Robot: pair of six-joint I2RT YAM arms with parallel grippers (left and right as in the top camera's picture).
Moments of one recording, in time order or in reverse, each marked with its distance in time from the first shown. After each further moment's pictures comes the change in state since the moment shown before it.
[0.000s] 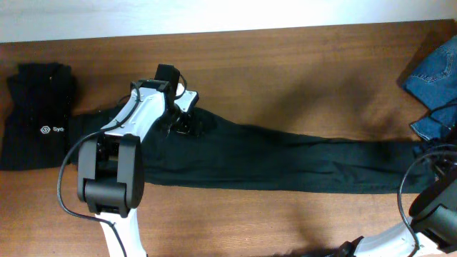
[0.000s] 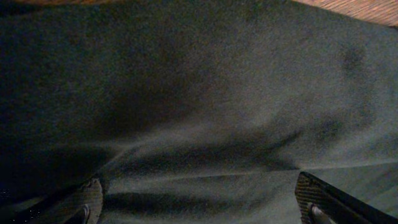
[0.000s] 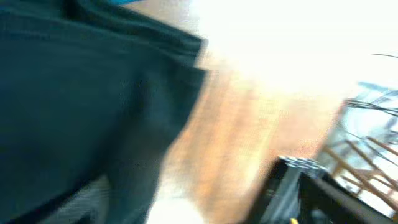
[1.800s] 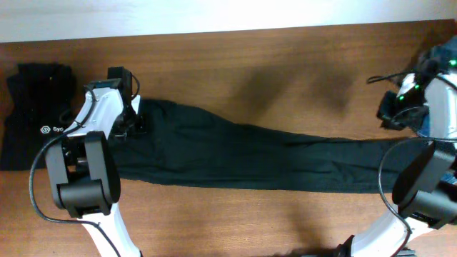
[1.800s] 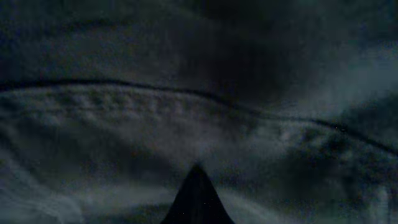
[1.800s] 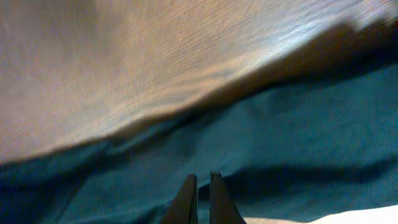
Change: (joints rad) left arm 0.248 -0.012 -0.022 -0.056 -0.354 -0.113; right arm 0.315 0.090 0.180 0.055 -0.357 -0.456
